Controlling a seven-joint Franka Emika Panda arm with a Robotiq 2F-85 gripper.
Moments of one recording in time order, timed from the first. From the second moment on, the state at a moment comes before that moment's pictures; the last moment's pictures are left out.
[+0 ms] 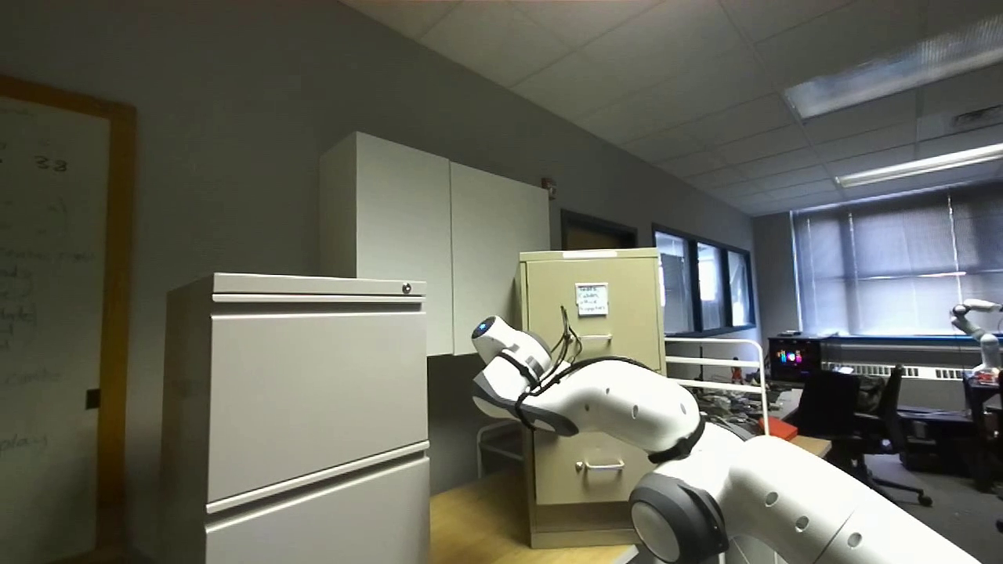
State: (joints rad) arm -0.02 1.04 -0.30 -0.37 -0.49 1.60 -0.05
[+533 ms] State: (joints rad) arm -0.10 1.03 -0.31 -0.38 -0.49 1.68 0.03
